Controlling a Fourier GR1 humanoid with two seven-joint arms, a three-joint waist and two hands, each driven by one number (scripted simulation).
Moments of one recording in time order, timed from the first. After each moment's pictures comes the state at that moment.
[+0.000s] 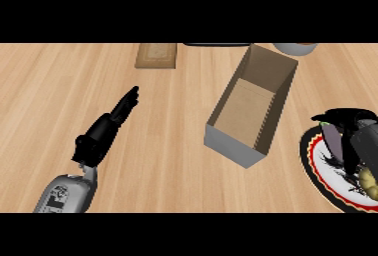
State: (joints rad) left arm -0.21 0.16 -0.15 -1.52 -0.07 -0.11 0.08; right arm -0.59 -0.60 0.24 -0.79 0.90 0.81 0.08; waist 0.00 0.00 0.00
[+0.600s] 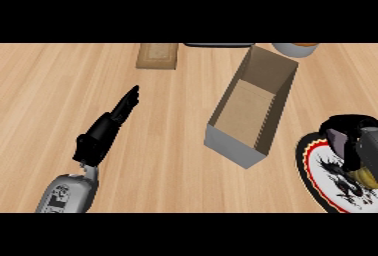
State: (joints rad) left arm -0.21 0.13 -0.12 -1.52 -0.09 -0.14 0.08; right arm -0.57 -0.60 0.24 -0.71 1.03 0.70 -0.04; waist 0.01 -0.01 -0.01
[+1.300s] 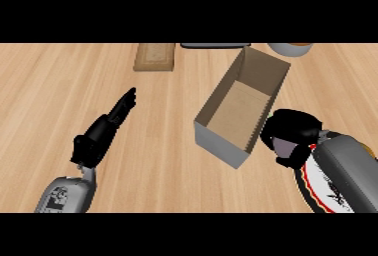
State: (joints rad) left arm -0.19 0.13 -0.10 -1.52 -0.09 -0.14 0.07; right arm -0.51 -0.50 0.43 -1.06 1.03 0.30 -0.68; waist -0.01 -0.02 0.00
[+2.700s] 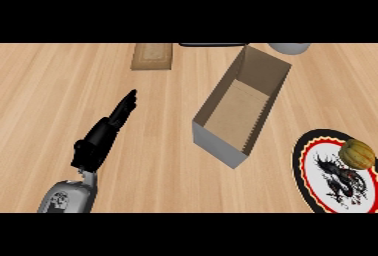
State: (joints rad) left arm -0.17 0.12 -0.11 -1.56 -0.11 -0.13 0.09; right arm -0.02 -1.12 -0.08 -1.66 -0.01 0.21 -1.01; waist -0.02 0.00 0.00
